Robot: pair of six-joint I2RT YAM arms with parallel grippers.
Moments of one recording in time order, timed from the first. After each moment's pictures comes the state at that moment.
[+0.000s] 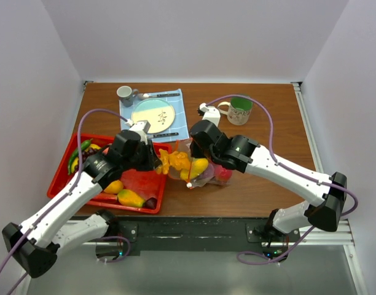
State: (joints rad) left arm -0.62 0.93 0.91 -0.69 0.02 -0.60; right arm 1.02 1.41 1.37 -0.68 0.46 0.77
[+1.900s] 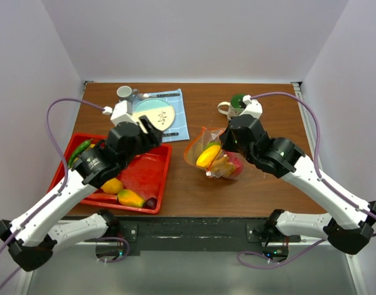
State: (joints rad) left arm -0.77 0.97 1.14 -0.66 -0.46 -0.85; right arm 0.87 1.14 1.33 -0.80 0.50 0.76
